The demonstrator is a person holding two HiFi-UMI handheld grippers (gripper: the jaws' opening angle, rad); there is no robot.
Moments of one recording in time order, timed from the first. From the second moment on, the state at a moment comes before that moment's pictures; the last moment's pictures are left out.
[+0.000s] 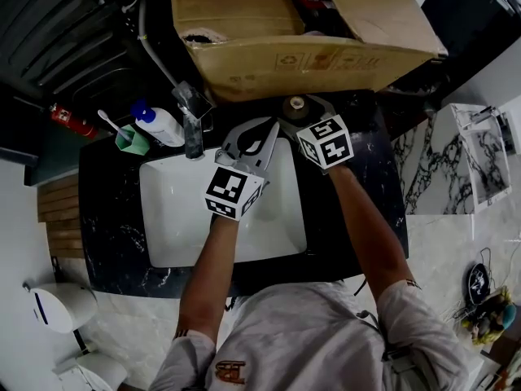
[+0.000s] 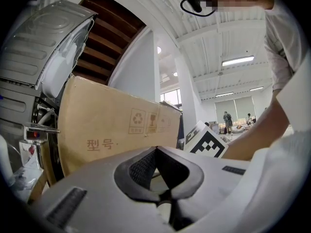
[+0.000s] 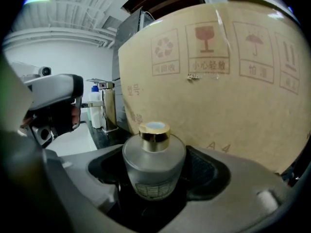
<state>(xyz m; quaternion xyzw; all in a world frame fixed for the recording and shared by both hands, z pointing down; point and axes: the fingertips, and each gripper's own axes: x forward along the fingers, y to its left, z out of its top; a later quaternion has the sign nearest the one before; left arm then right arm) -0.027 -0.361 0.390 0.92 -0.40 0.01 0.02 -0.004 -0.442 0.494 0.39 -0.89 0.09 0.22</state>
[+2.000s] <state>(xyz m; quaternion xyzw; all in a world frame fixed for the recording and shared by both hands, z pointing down) -0.034 -0.298 0.354 0.91 -0.42 0.00 -0.01 0.020 -0.336 0.361 0.37 -0.92 0.02 0.14</state>
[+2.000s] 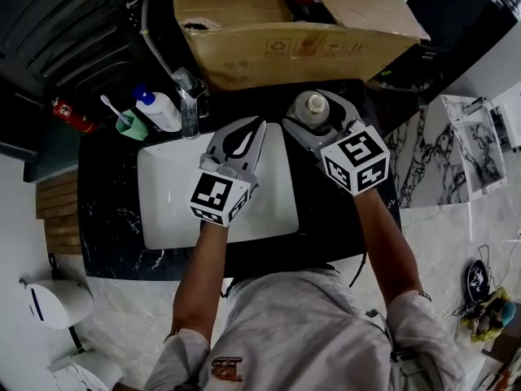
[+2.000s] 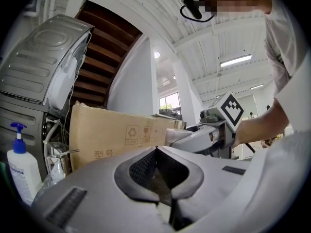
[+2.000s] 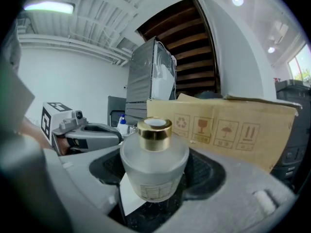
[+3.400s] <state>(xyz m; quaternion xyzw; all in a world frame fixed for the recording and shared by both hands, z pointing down) -0.035 -0.211 0.297 0.91 -0.40 -0.05 -0.04 0.011 -0.215 0.312 0.32 -0.94 0.00 0.08</state>
